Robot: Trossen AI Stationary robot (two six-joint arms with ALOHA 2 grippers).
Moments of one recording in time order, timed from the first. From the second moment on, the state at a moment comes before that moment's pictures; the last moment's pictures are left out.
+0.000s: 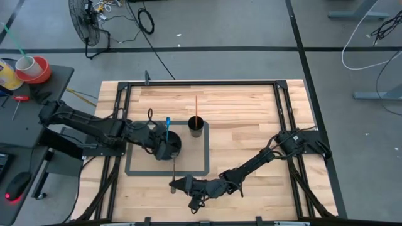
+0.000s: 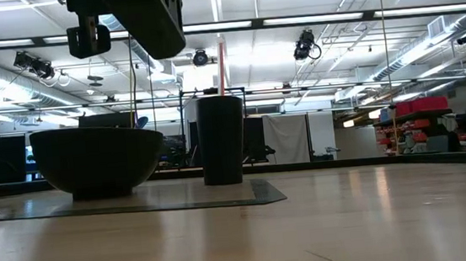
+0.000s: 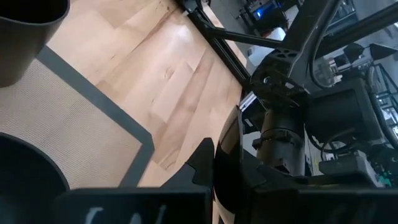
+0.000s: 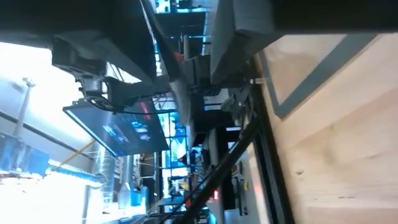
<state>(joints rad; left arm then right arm) -0.25 1.03 0.71 -0.06 -0.07 -0.99 0.52 2.25 1.49 0.72 0.58 -1.44</state>
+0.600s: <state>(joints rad) -0.25 1.03 0.71 -0.07 -0.09 -0.95 0.54 2.25 1.49 0.76 0.59 -1.45</state>
